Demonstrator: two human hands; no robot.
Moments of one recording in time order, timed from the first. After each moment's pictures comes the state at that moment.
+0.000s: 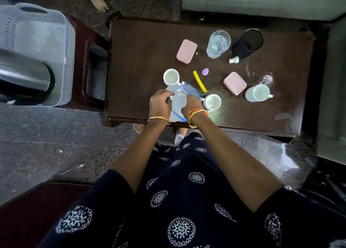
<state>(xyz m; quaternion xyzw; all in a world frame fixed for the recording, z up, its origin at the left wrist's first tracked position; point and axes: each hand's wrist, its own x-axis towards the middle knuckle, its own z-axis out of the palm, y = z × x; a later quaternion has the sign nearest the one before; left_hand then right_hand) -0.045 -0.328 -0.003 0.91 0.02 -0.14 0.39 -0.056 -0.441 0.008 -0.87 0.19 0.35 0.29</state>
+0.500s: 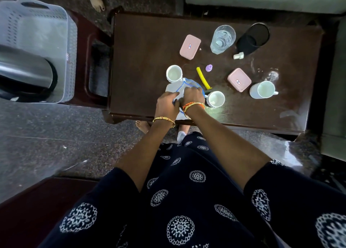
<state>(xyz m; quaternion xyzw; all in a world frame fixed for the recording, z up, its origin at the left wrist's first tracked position) -0.056 -0.335 -0.003 0.91 0.01 -0.20 0.37 -0.039 -0.431 -0.023 -0.92 0.18 0.29 0.19</state>
